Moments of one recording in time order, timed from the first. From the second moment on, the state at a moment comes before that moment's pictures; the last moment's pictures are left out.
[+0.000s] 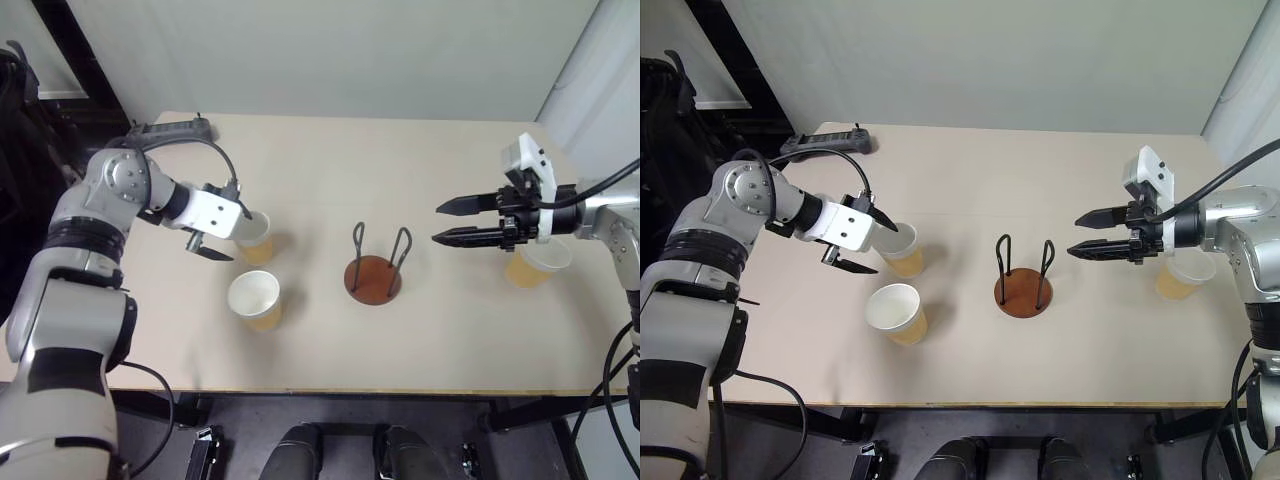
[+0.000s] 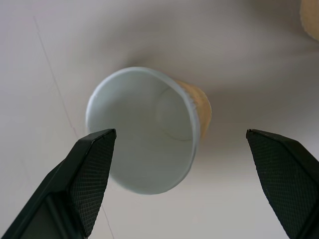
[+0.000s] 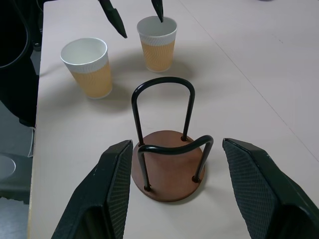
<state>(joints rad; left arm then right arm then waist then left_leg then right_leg) -1.25 0.81 -0.37 1.14 0.35 -0.79 -1.39 -0.81 -0.92 0.06 -0.01 0.45 0.73 1.31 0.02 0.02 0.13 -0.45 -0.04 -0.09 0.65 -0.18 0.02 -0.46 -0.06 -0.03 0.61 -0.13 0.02</state>
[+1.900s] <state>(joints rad) -1.22 0.78 -0.38 1.18 0.36 -0.70 -1.40 -0.80 -0.92 0.06 -0.03 0.46 0.75 1.29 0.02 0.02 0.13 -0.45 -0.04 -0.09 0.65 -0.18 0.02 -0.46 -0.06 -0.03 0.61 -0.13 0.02</state>
